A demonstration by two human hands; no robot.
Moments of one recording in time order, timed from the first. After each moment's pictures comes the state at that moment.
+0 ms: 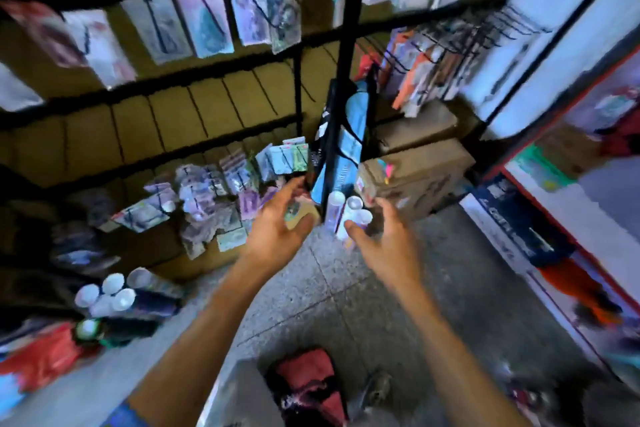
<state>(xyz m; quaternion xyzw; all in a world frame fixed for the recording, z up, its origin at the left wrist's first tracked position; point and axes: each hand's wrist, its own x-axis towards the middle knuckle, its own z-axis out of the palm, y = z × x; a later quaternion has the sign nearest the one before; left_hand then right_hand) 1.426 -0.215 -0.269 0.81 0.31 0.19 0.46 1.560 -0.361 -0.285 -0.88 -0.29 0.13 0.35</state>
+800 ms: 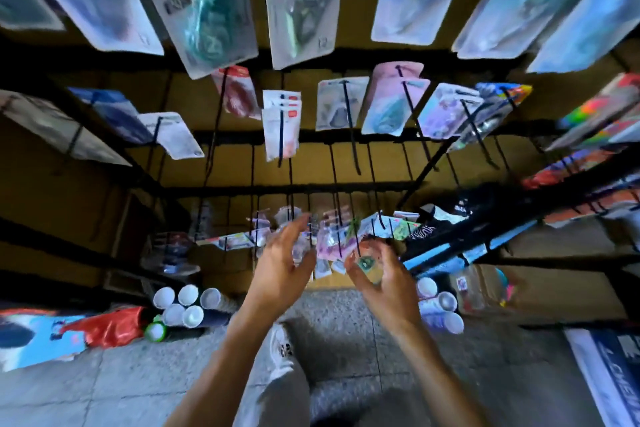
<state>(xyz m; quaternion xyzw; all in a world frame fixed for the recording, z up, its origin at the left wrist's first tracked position) 1.346 0.053 -0.286 0.74 0.49 0.23 0.40 1.522 -0.040 -0.308 -0.80 -0.44 0.26 0.31</state>
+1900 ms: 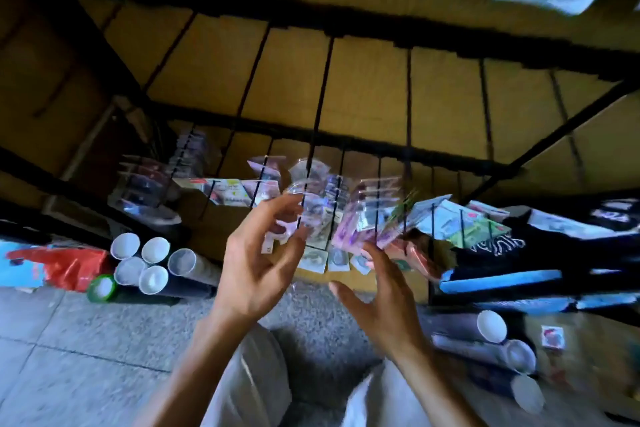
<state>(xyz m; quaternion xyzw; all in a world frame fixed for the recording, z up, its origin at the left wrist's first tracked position) 1.337 0.065 -0.522 0.65 0.49 0.44 0.37 1.530 0.001 -0.590 -0.70 -0.58 0.30 0.29</state>
